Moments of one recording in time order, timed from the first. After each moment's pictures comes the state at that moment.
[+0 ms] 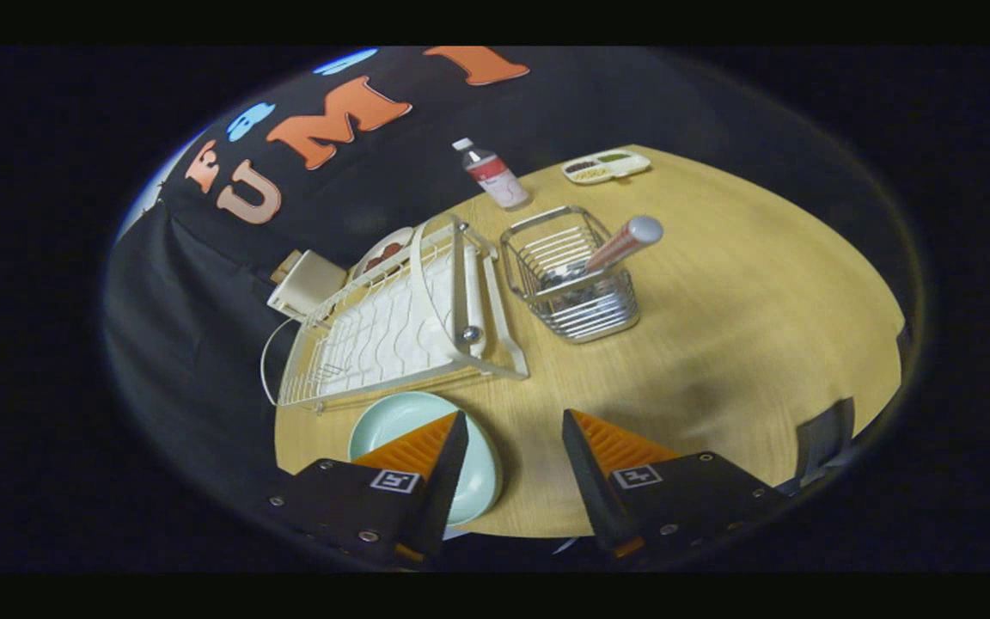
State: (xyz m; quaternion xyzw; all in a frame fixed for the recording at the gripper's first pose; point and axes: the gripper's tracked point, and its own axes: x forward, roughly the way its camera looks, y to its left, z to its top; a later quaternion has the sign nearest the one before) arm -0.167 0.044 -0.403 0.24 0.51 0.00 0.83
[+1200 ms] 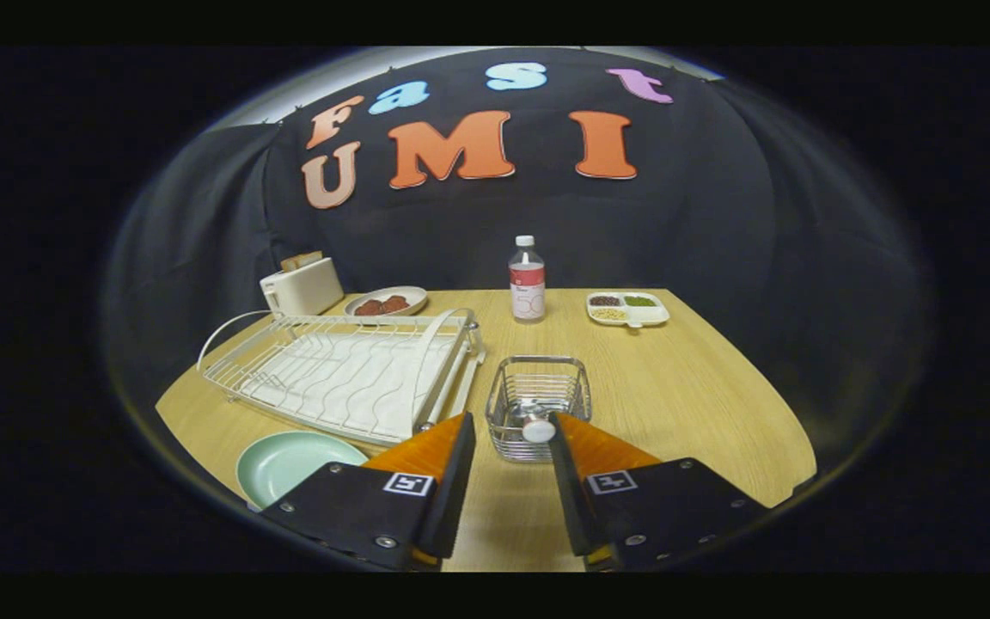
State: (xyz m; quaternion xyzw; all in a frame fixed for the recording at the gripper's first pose) arm -0.090 0.008 -0.376 0.02 0.35 0.03 0.94
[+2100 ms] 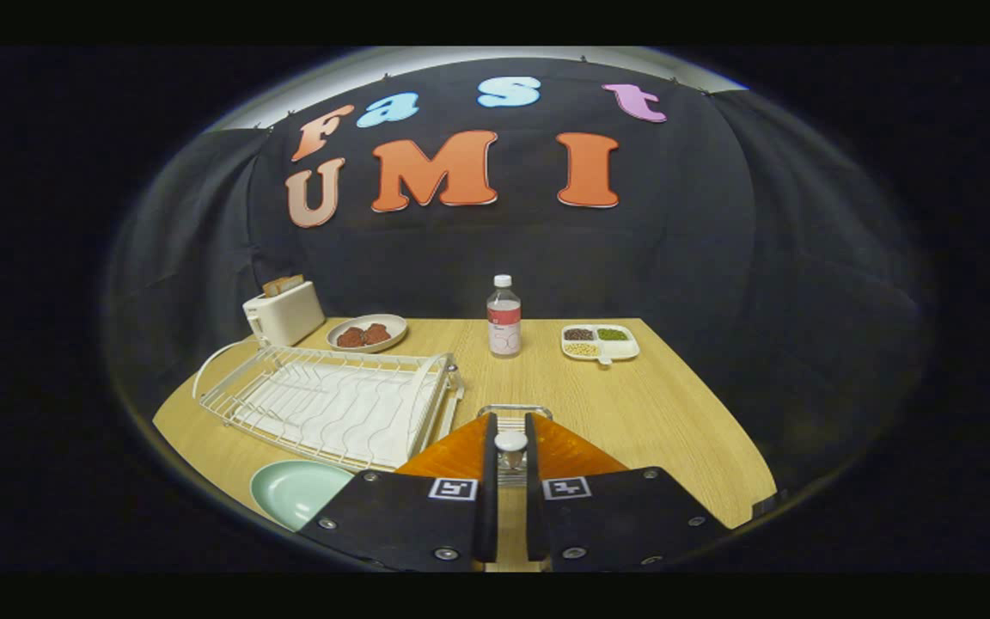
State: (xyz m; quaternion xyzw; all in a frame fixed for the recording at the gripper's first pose) arm -0.064 -0.015 -0.305 0.02 0.31 -0.01 0.95
